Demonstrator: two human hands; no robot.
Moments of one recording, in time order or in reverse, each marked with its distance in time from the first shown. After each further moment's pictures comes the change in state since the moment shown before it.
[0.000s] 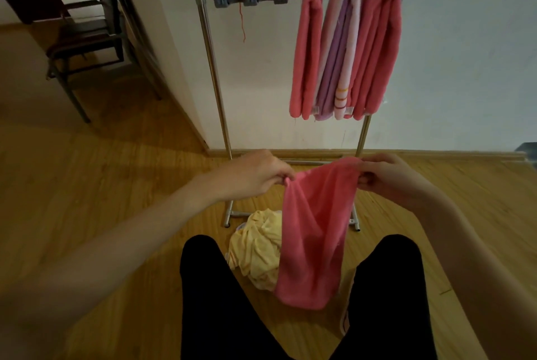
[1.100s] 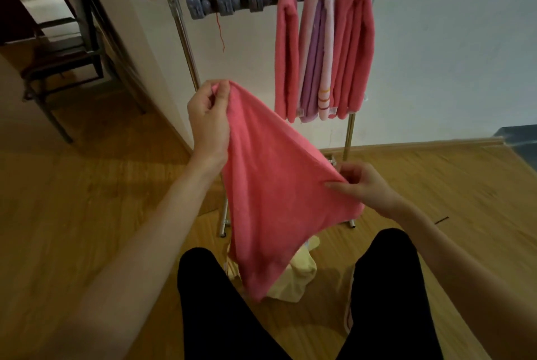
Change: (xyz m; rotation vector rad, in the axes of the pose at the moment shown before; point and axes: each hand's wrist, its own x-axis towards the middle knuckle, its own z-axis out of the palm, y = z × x) left_hand 0.030 -0.007 -0.041 -0.774 1.178 -0.315; right_hand -0.001 0.031 0.009 -0.301 -0.047 -0.372
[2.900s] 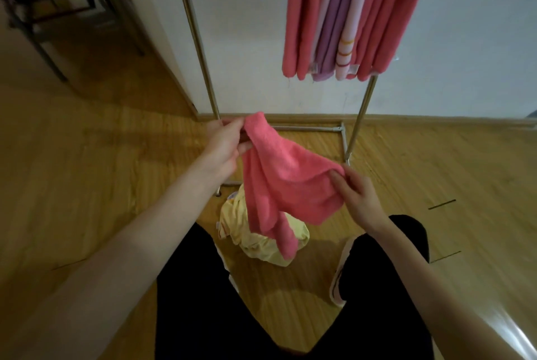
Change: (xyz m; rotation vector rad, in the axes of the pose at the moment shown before) left_hand -0.036 -0.116 0.012 -0.195 0.087 -0.833; right_hand -0.005 0.065 0.041 0.017 0.155 0.047
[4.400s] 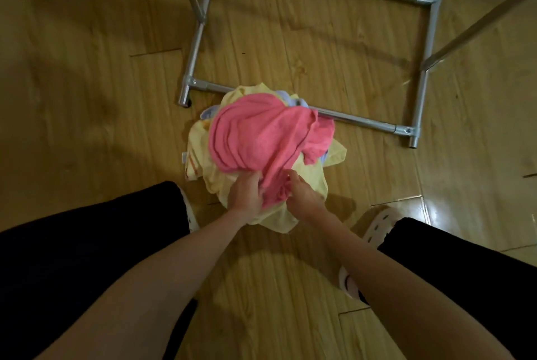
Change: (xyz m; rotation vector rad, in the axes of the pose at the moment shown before) left_hand 0.217 -0.450 -0.121 1.270 -0.260 -0.097; right_hand 0.101 0.426 0.200 -0.660 -0.696 0.512
